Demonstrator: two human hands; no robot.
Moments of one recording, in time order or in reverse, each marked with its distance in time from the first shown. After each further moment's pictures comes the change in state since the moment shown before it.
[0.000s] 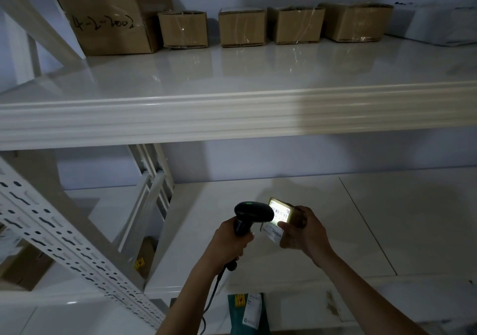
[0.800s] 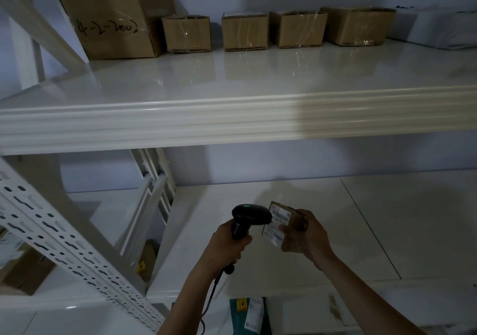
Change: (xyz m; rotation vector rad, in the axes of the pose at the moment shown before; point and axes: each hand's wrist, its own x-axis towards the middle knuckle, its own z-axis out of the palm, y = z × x) left_hand -0.001 -0.003 -0.012 0.008 0.006 0.007; right_hand 0.007 0.009 0.006 0.207 -0.058 0.089
